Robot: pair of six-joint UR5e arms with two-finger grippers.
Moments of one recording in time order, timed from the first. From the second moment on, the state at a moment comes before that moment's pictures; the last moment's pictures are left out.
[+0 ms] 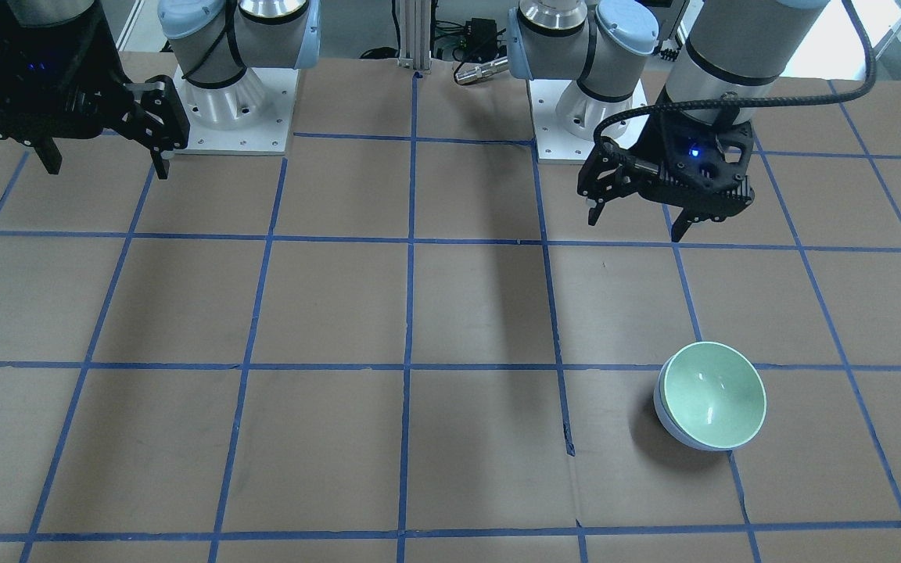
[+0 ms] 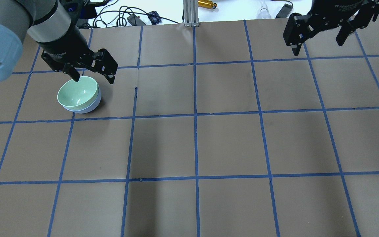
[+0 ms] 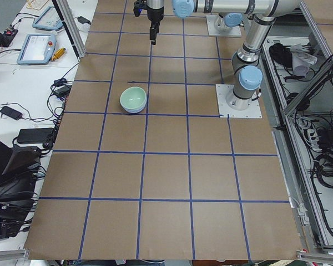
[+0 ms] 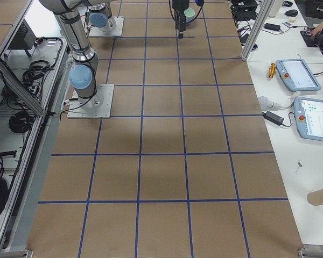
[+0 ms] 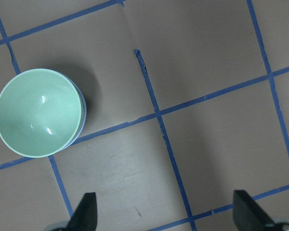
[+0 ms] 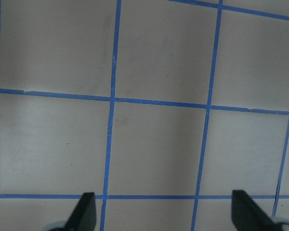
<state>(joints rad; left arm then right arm) -1.57 -1.56 -1.58 -1.56 1.55 0.10 1.59 -1.53 1.37 -1.45 -1.73 -0.09</state>
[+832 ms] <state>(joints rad) -1.57 -1.54 -1.57 -1.60 1.58 0.04 1.59 -1.53 1.37 -1.45 -1.73 -0.09</state>
